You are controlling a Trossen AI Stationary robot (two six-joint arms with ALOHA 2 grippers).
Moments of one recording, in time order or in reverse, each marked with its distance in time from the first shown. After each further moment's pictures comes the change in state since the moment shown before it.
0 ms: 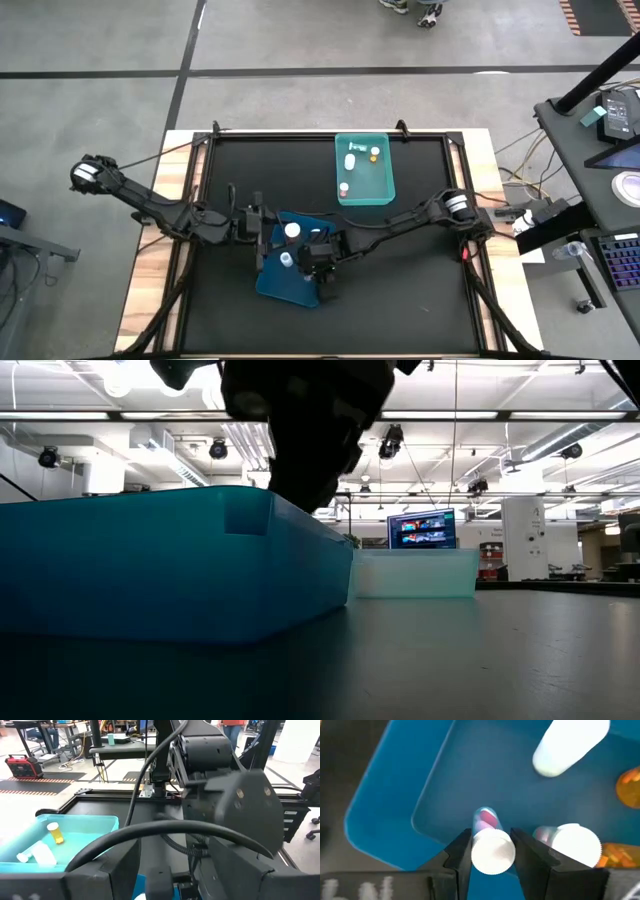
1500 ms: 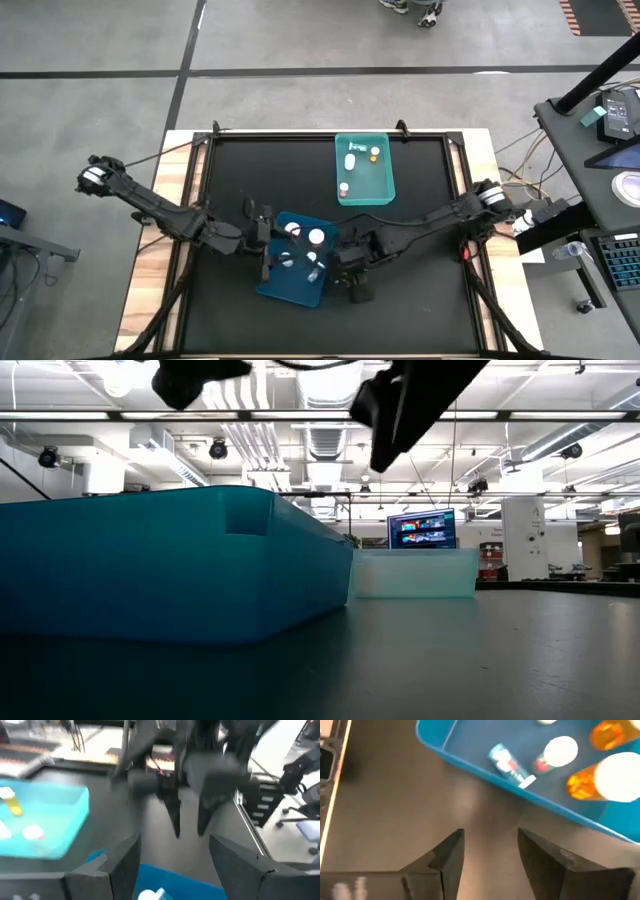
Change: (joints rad) left arm -0.025 0.113 0.000 0.008 0.073 -0.149; right arm 0.085 -0.264 -0.131 -0.239 0.064 0.005
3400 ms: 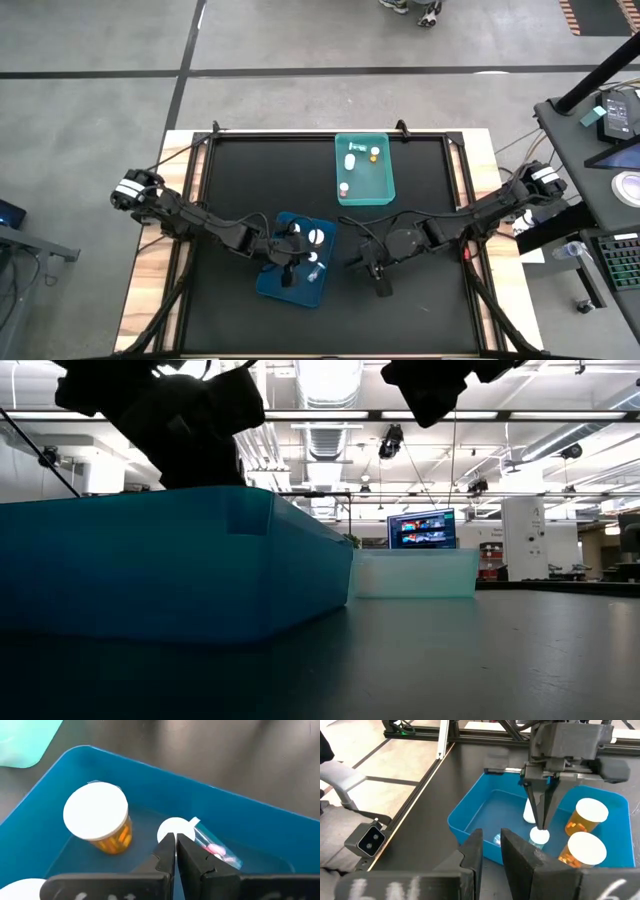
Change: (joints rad) left arm 0.108 0.420 0.072 -0.093 0.142 -0.094; right arm 0.042 -0.447 -0.720 0.990 0.078 -0.026
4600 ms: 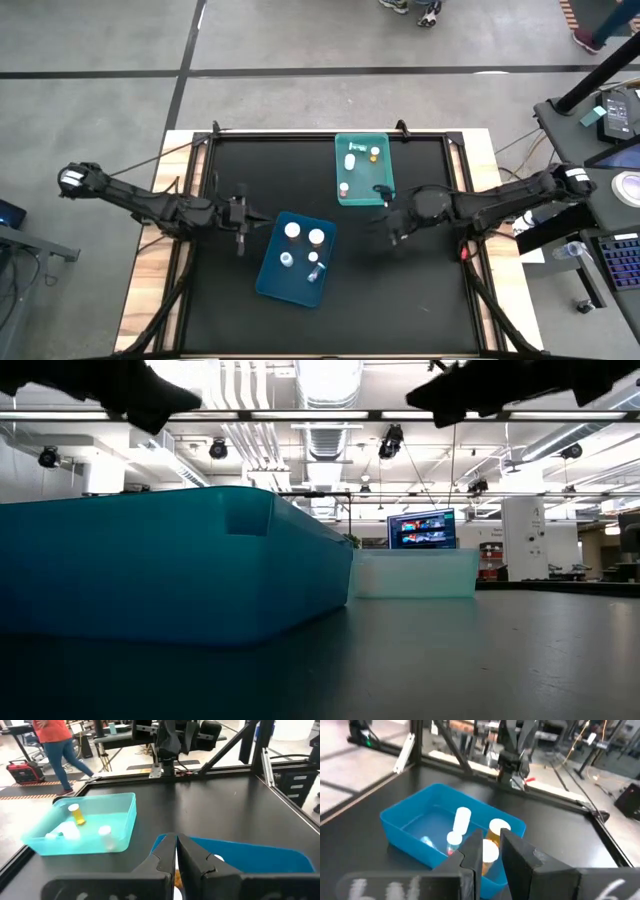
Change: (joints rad) left arm 0.045 -0.848 -0.346 0.013 -0.064 0.368; right arm -0.235 -0.338 -0.298 0.169 -0.077 -0.354
